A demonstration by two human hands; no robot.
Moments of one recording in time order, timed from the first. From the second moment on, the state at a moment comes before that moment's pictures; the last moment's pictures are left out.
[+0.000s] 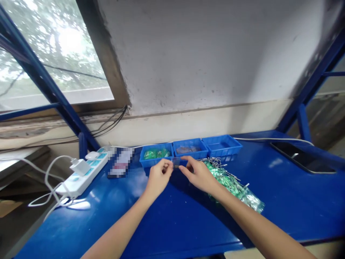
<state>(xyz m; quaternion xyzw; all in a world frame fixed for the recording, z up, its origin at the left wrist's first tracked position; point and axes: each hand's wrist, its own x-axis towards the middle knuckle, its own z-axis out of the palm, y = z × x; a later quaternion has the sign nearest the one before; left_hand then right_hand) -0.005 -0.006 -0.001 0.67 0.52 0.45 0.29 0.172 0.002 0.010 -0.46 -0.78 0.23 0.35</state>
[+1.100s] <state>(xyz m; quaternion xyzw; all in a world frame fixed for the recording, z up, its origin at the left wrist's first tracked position) -0.011 0.002 -0.009 0.66 0.44 0.46 0.40 0.158 0.005 0.005 -0.43 -0.79 0.23 0.37</state>
